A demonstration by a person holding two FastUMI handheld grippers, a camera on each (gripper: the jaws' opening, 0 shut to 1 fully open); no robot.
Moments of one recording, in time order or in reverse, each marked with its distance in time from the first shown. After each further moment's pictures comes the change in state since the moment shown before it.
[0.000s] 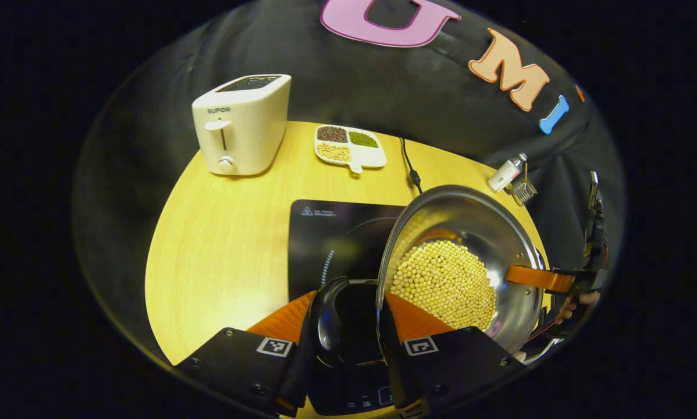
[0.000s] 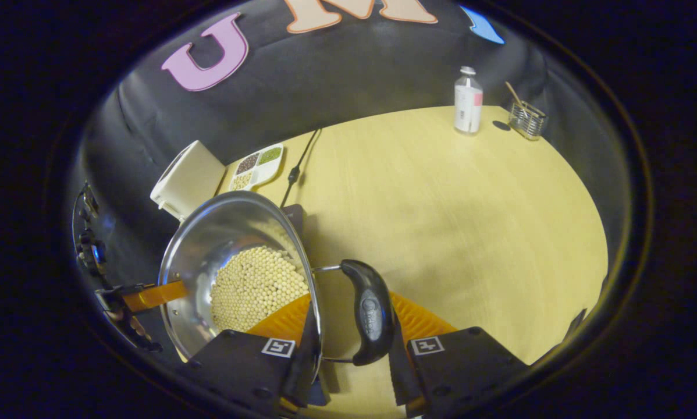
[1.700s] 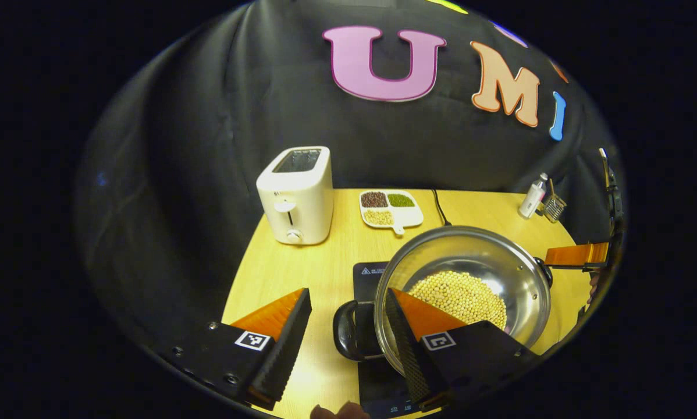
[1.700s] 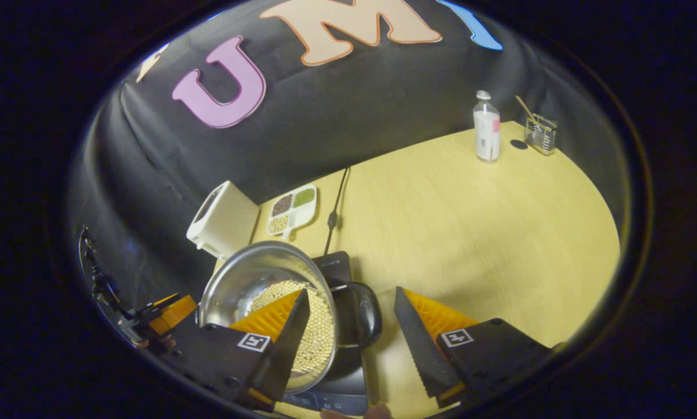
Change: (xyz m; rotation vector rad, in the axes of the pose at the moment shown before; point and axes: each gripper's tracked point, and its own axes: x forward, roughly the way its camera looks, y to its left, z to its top) left arm -0.080 0.023 0.064 0.134 -0.314 0.264; right arm -0.035 0.028 0.057 0.084 -0.198 0.153
